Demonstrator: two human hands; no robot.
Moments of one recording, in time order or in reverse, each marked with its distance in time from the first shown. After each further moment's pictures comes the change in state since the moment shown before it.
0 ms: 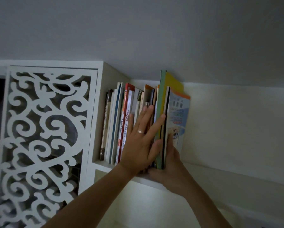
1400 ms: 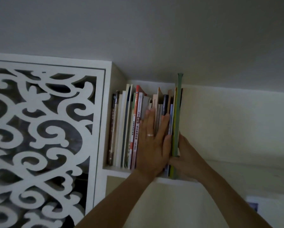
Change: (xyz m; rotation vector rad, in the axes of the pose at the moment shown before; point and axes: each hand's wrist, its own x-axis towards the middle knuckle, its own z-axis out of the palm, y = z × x) left_hand -0.010 0.000 0.006 -0.298 0.088 -0.162; right_hand 0.000 -0.053 -0.007 -0.094 0.096 -0.050
